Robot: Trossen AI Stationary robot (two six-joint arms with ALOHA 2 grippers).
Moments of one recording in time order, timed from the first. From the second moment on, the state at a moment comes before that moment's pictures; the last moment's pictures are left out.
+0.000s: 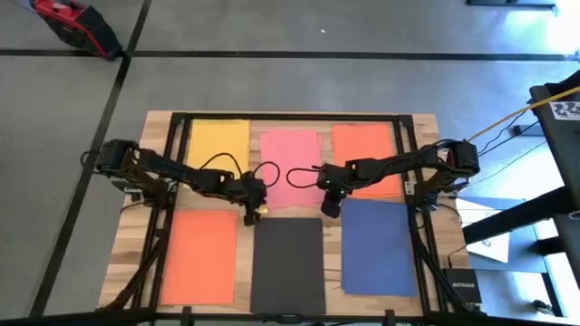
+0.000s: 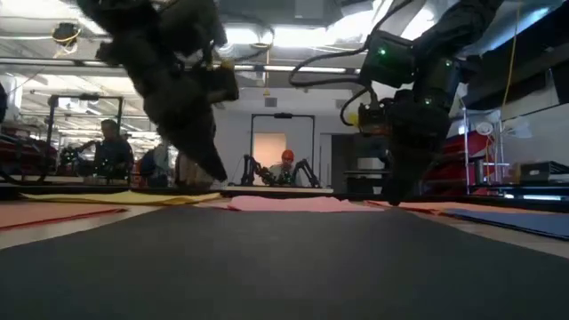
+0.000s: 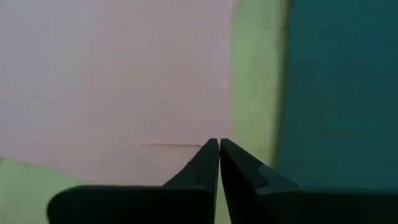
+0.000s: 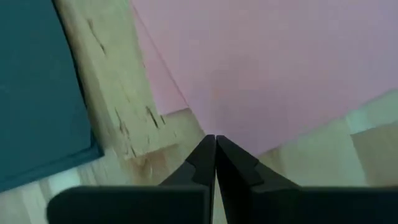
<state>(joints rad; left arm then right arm) -0.05 1.52 0.75 -0.14 -0.13 -0.19 -0.09 1.62 0.81 -0.38 -0.10 0.30</state>
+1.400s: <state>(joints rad) 0.59 1.78 0.77 0.14 -0.14 -0.14 -0.09 1.68 0.81 -0.37 0.04 0.34</state>
